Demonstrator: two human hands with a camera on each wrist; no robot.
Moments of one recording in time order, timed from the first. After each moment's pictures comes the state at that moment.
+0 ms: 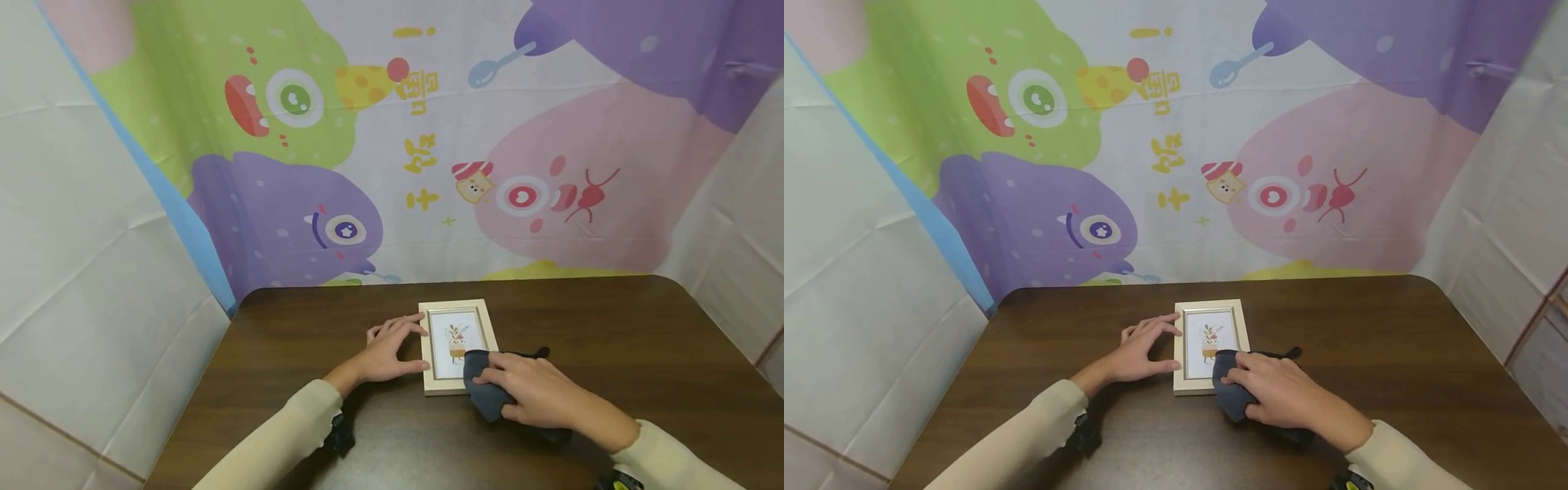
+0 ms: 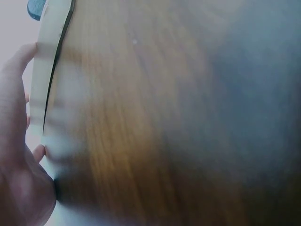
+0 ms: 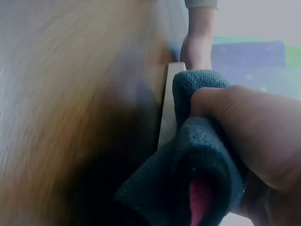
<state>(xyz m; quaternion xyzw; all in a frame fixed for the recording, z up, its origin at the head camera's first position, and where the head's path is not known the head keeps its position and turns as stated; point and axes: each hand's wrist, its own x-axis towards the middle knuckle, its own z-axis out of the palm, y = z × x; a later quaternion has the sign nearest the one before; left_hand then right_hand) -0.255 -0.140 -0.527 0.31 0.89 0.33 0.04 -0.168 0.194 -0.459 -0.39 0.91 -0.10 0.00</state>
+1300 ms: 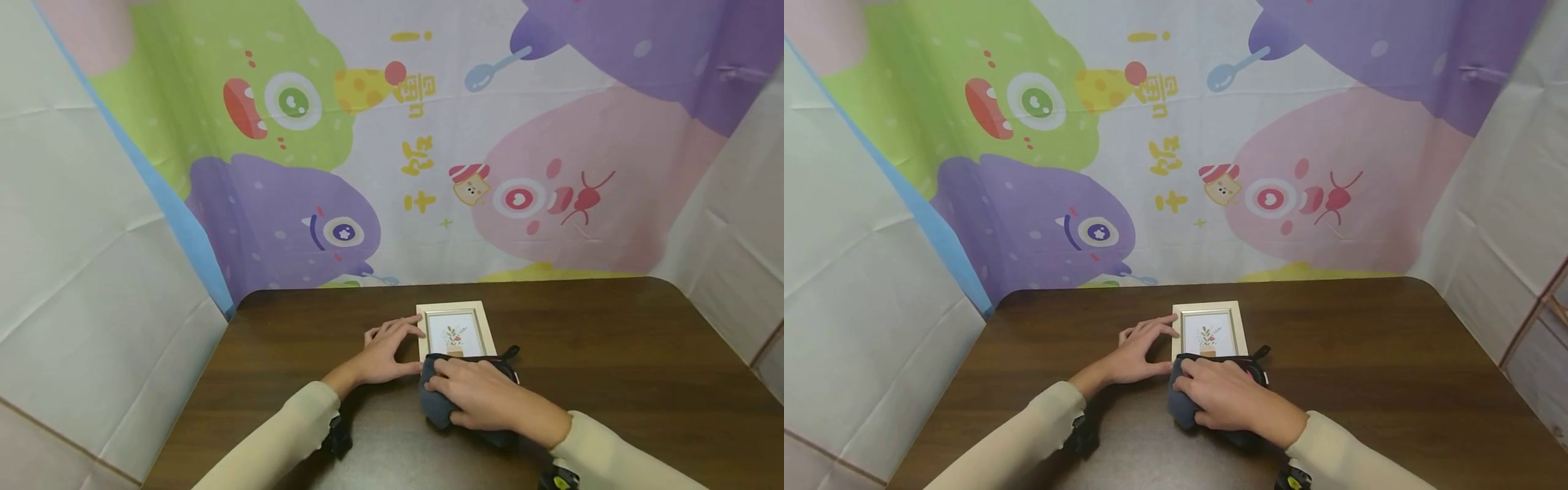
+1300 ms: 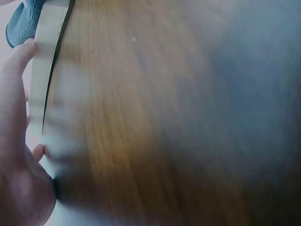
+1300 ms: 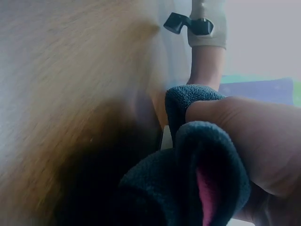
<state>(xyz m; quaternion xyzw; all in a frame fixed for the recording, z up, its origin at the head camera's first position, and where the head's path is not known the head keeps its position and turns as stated) -0.262 -0.142 -0.536 0.30 0.89 0.33 0.05 -0.170 0.122 -0.455 -0.47 0.88 -0.03 -0.02</state>
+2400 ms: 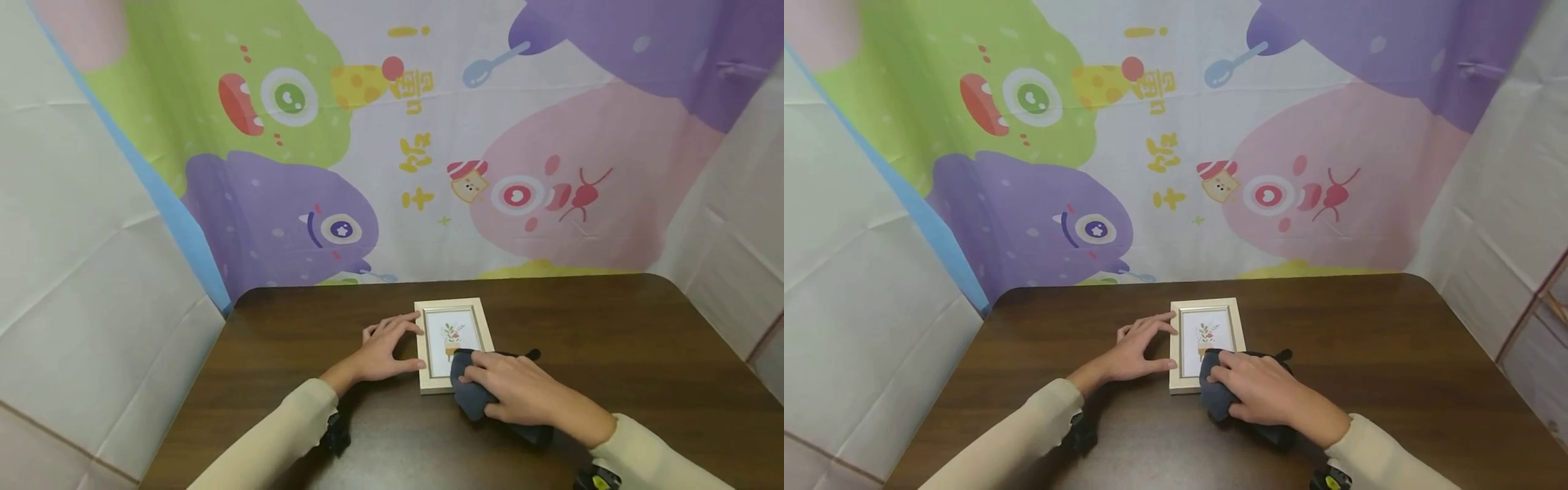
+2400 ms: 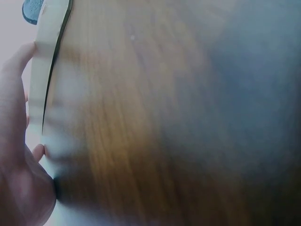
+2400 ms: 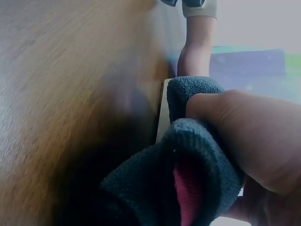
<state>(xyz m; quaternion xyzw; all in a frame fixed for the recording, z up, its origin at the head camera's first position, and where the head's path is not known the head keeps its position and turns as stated) -0.257 -0.140 -0.529 0.30 0.89 0.34 0.05 -0.167 0.175 -0.456 -0.41 0.91 -0.08 0.00</state>
